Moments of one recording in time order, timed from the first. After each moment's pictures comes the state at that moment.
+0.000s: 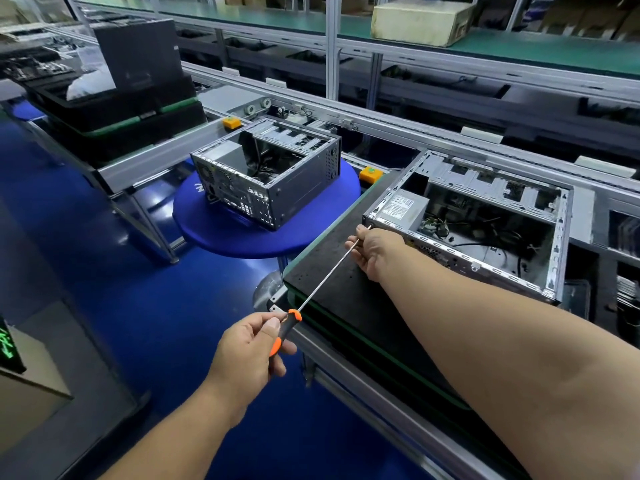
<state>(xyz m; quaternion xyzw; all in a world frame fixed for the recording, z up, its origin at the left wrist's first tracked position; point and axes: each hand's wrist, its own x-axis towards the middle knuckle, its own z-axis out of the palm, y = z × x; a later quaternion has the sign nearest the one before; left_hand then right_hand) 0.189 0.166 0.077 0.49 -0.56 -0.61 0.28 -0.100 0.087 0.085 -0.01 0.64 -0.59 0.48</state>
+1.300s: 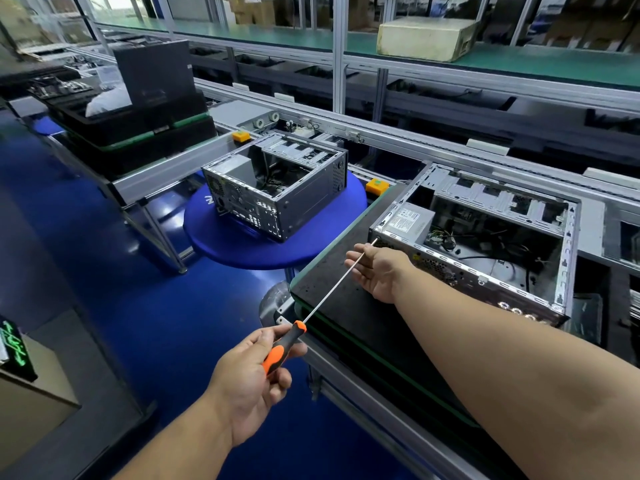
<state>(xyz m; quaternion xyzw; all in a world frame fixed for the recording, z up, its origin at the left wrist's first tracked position) 0.193 0.168 0.087 0.48 -0.36 -0.76 0.26 -0.096 0.105 0.083 -0.04 0.59 -0.60 0.55</state>
